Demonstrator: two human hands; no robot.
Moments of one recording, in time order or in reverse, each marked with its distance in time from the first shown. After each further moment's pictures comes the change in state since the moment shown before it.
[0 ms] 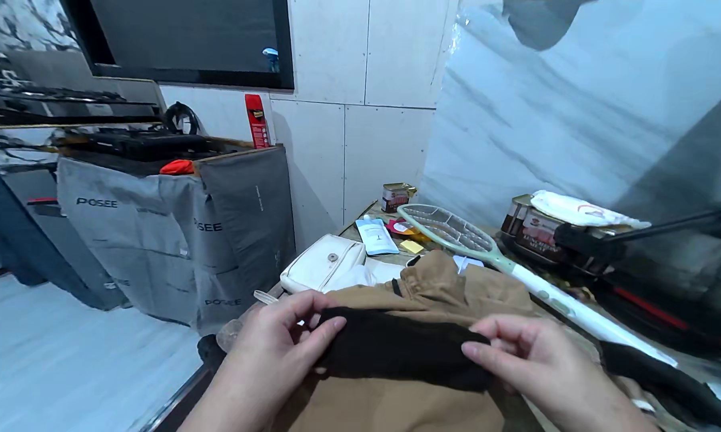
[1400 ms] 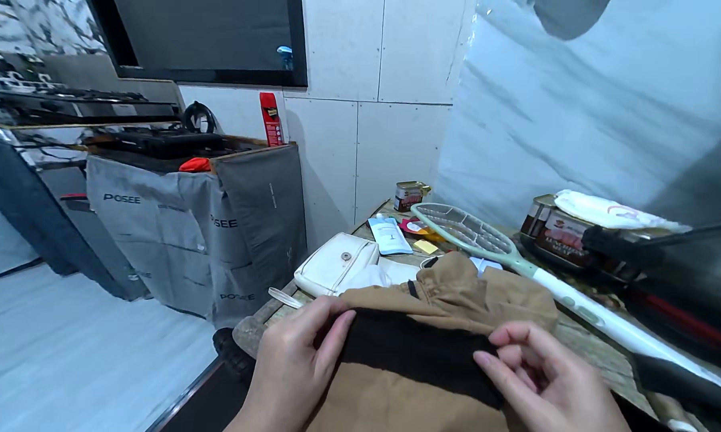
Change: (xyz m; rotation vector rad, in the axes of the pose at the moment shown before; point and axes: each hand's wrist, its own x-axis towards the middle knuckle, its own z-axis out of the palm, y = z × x) left_hand -0.004 -0.031 0.024 0.248 0.290 0.343; right_hand -0.013 0.015 0.029 -0.189 0.245 -0.192
